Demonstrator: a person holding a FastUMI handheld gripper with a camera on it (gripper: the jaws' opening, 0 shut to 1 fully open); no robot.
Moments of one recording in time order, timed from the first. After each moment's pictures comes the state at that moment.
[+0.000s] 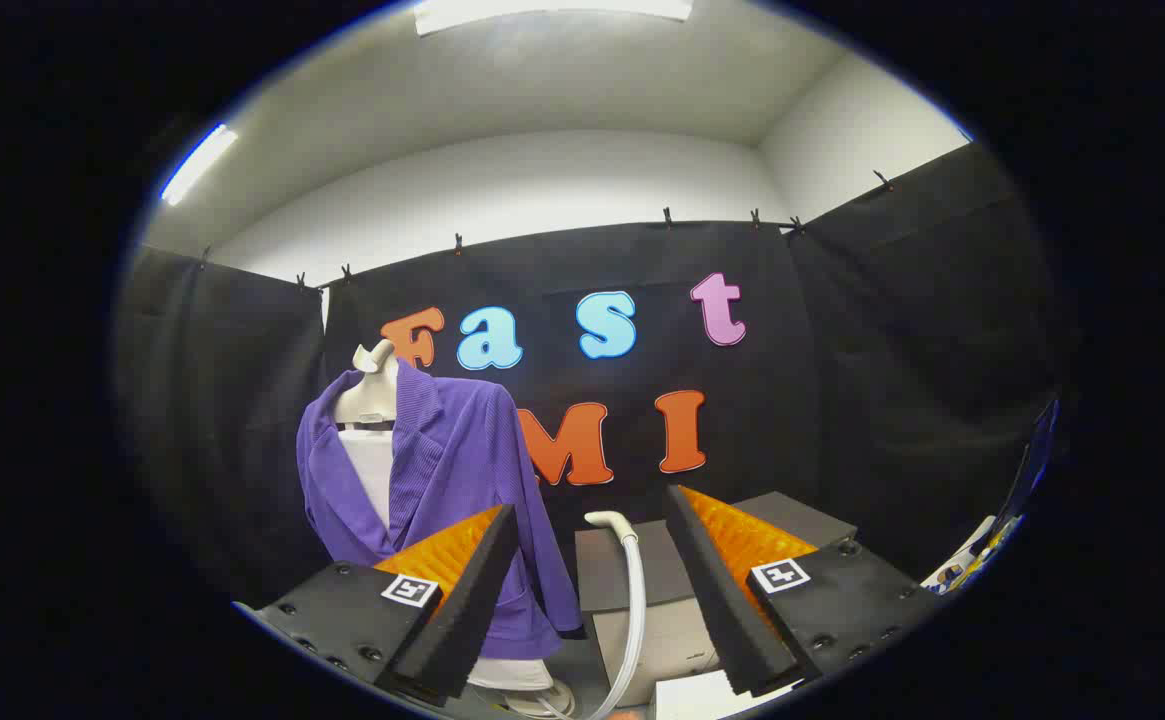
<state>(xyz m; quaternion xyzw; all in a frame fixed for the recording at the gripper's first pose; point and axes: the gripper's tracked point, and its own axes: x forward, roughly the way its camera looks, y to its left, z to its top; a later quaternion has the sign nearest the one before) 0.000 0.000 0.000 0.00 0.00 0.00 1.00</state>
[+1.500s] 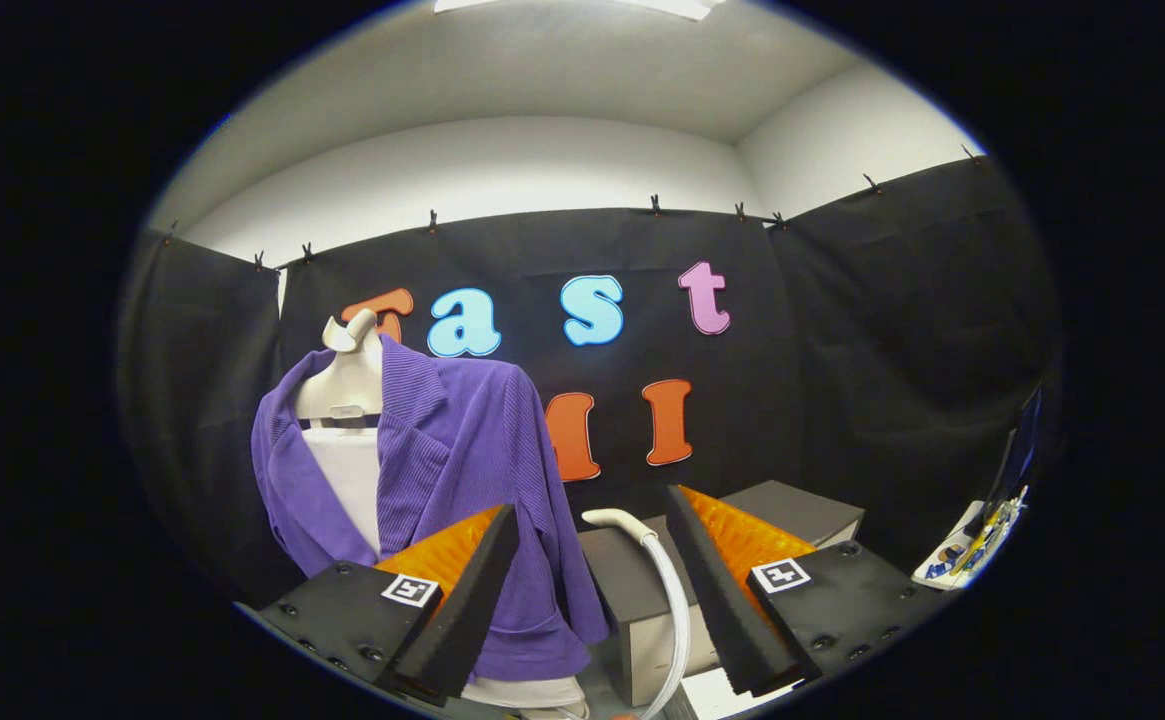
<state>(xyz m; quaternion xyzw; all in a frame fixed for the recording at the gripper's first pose) 0.074 0.081 -0.029 0.00 0.01 -0.09 1.00</state>
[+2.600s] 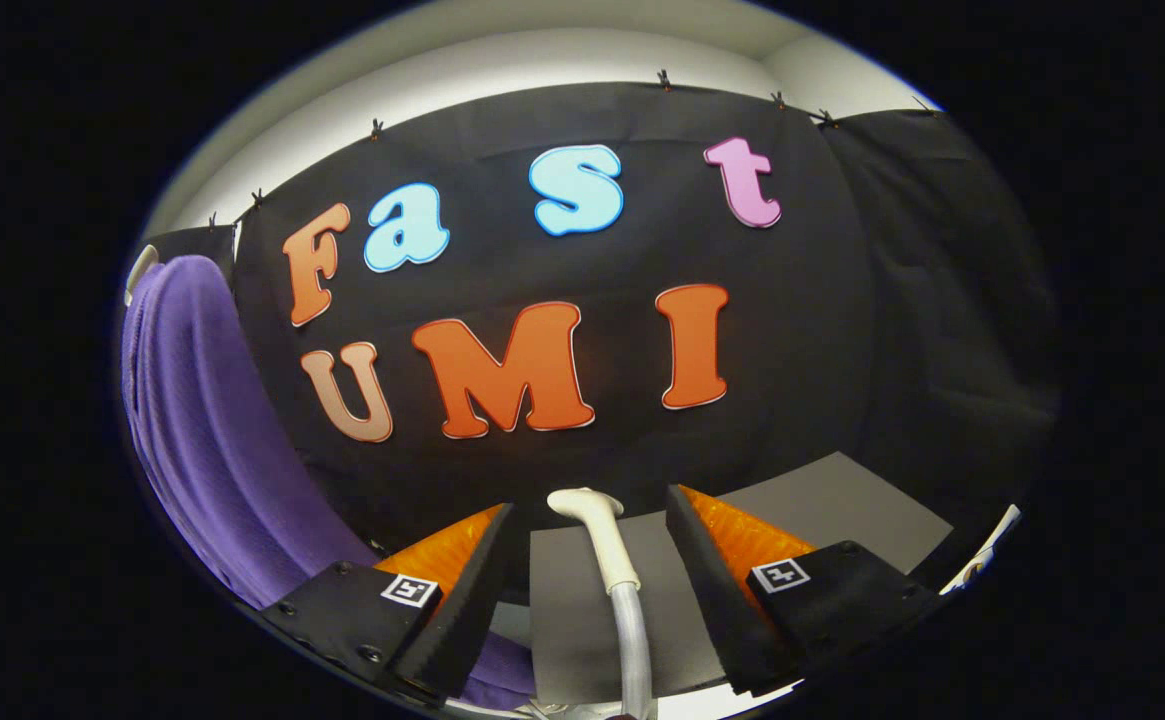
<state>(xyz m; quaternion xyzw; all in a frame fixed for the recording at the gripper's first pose) 0.388 -0.056 -0.140 0.01 0.18 -0.03 0.98</state>
